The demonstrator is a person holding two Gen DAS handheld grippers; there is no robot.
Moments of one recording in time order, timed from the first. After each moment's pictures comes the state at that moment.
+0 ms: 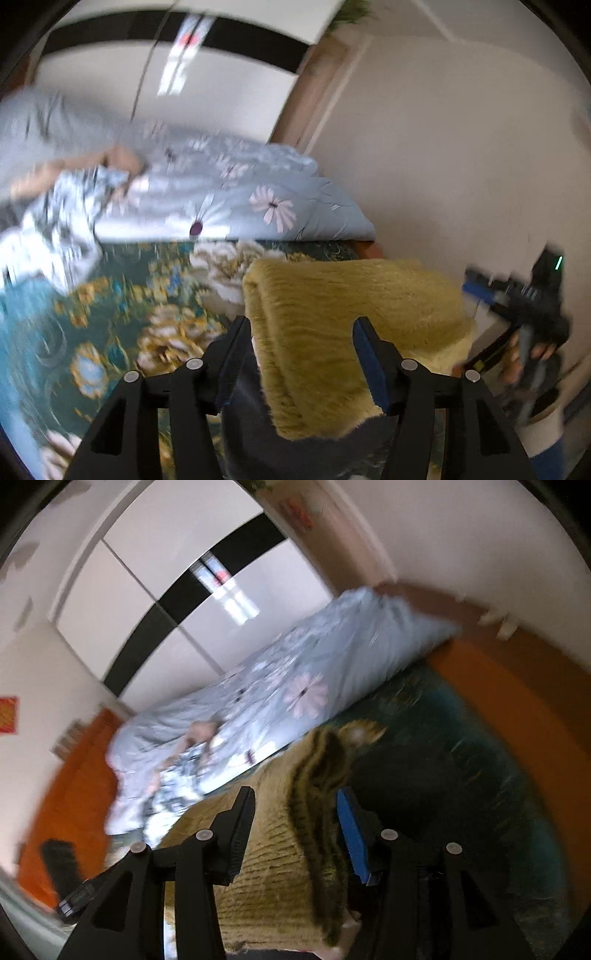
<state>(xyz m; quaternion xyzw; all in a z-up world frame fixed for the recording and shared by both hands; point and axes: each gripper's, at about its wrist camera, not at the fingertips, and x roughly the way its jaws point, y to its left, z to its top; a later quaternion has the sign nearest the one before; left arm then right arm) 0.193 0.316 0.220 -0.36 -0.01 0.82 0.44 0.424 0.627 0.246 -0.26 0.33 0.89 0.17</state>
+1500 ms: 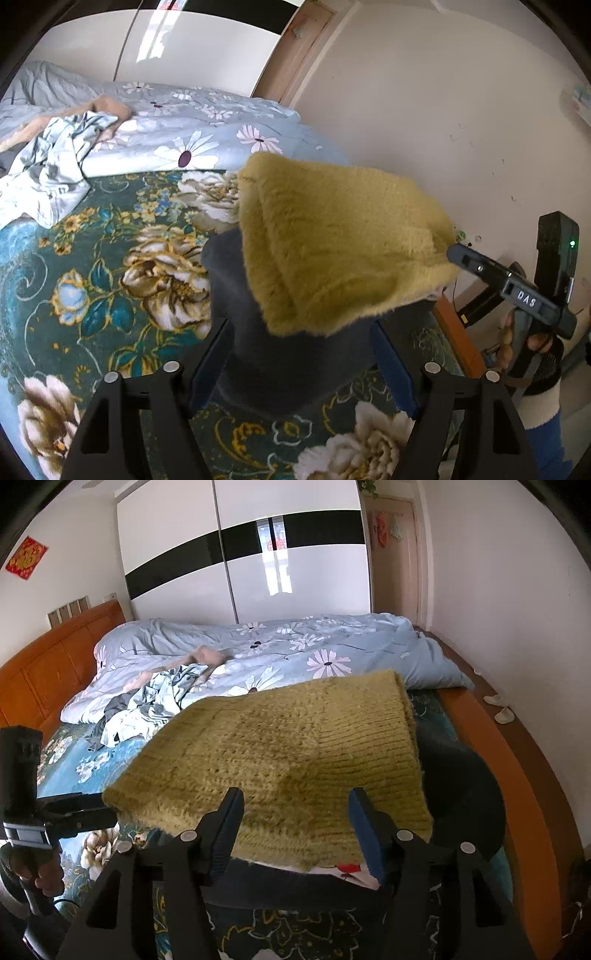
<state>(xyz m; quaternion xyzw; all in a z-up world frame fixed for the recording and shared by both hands) 0.228 0.262 0.144 -0.44 -0.03 0.76 0.48 0.433 0.500 0.209 -0.33 0.12 0.92 0.16</state>
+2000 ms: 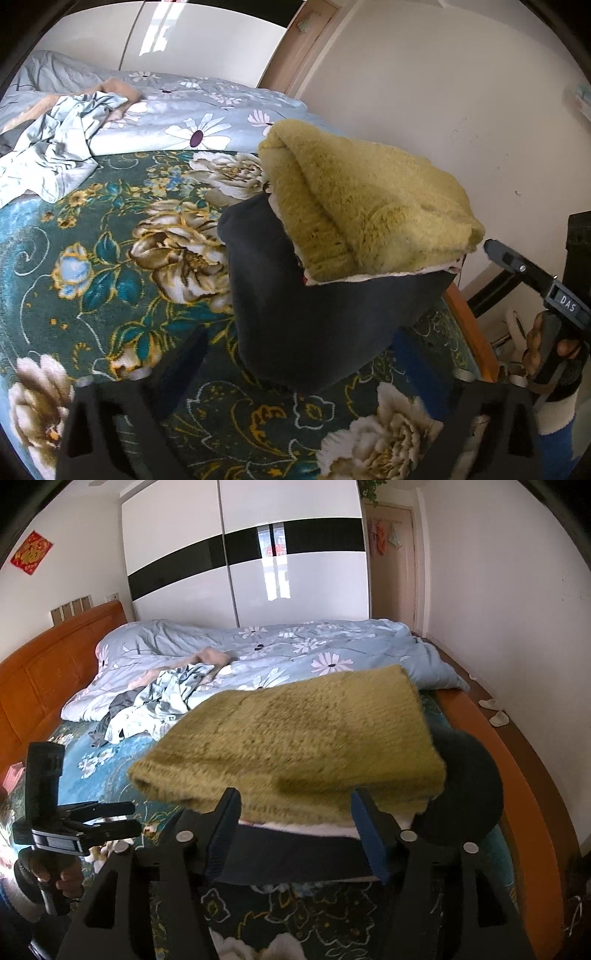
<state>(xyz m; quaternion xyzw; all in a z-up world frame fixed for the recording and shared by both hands) 0.233 0.248 0.108 -0.44 -0.02 0.76 0.48 0.450 0.457 0.206 -0.32 0.11 0.93 0.16</state>
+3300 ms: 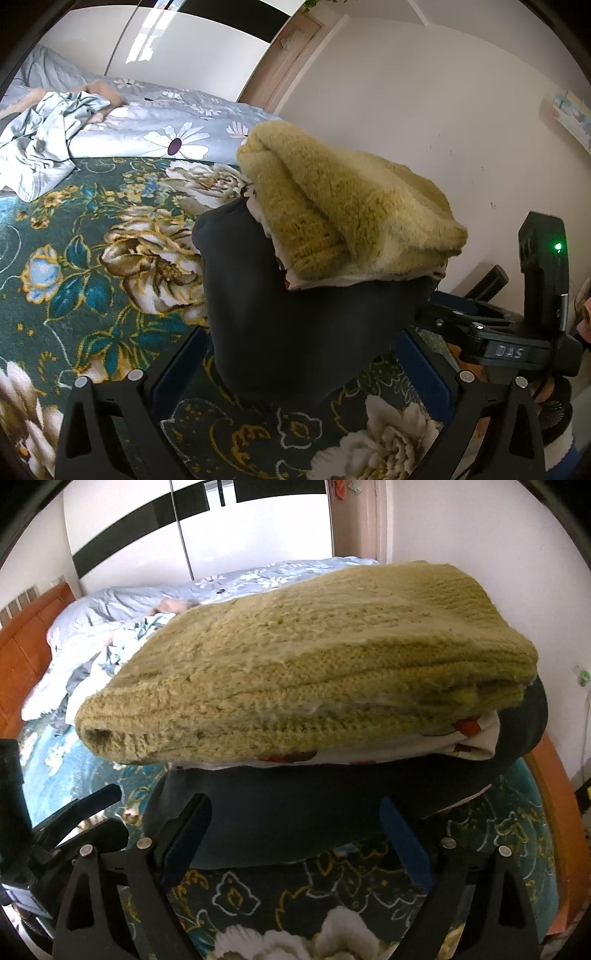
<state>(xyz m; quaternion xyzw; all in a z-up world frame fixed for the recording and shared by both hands) 0.233 0.250 0.090 -0.41 -0.06 0.75 0.52 0.400 0.418 0.141 -0.41 0.16 0.86 0.25</state>
